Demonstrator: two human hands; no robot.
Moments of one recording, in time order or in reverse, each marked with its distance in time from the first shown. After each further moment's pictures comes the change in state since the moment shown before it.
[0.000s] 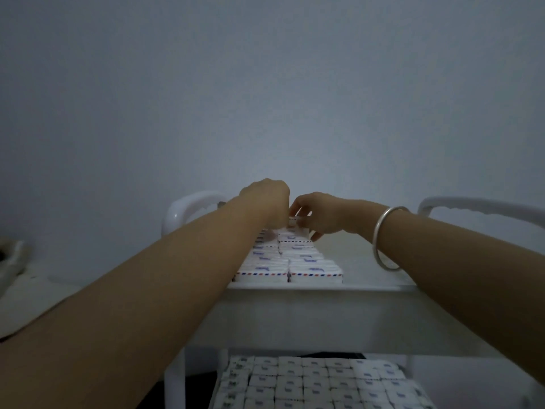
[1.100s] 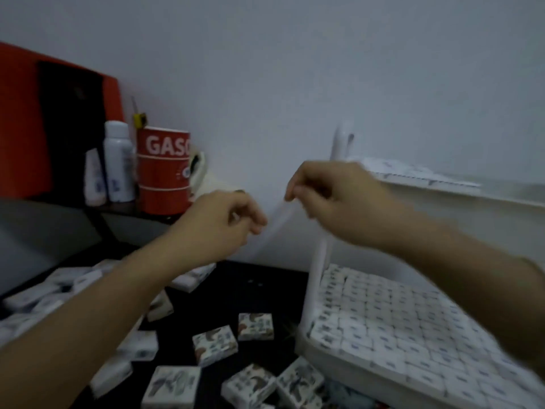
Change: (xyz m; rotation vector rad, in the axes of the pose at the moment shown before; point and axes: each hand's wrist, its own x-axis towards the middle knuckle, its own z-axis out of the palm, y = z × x) left_hand -0.312 -0.129 -0.002 -0.558 0.205 -0.223; right_hand -0.171 -0.157 0.111 0.091 0.189 -0.721
